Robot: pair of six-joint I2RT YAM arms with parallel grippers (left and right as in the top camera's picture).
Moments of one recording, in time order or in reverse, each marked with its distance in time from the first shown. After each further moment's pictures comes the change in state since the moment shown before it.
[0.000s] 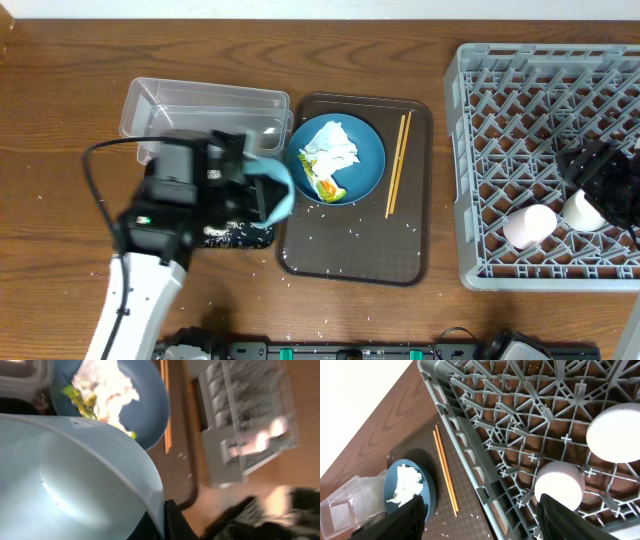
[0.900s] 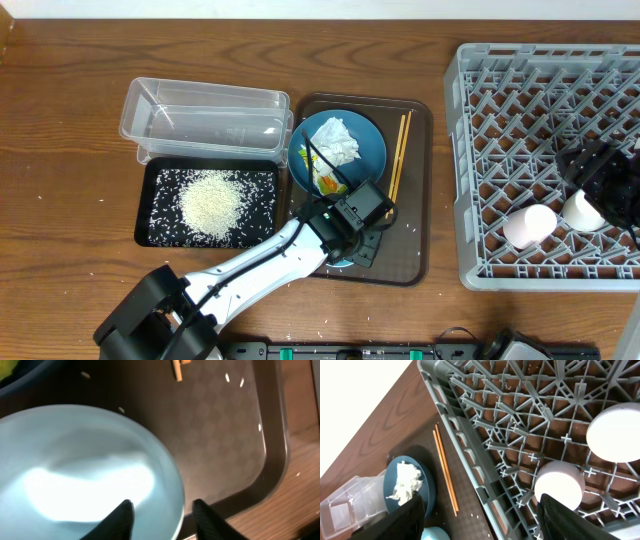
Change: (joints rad) left arm -0.654 0.502 0.001 0.185 -0.466 -0.186; right arm 0.000 0.000 0.000 -0.002 0.000 0.000
